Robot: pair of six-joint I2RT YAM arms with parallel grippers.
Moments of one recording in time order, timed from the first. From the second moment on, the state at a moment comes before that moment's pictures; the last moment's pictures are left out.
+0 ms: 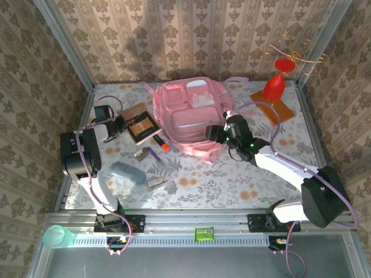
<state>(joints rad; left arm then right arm) 0.12 1.87 1.04 0.00 0.33 -0.58 0.51 1.35 0.82 -0.03 0.03 0.56</state>
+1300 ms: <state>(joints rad) 0.00 1.41 0.92 0.30 0.71 -0.84 0.61 1.96 1.41 0.04 -0.48 0.78</state>
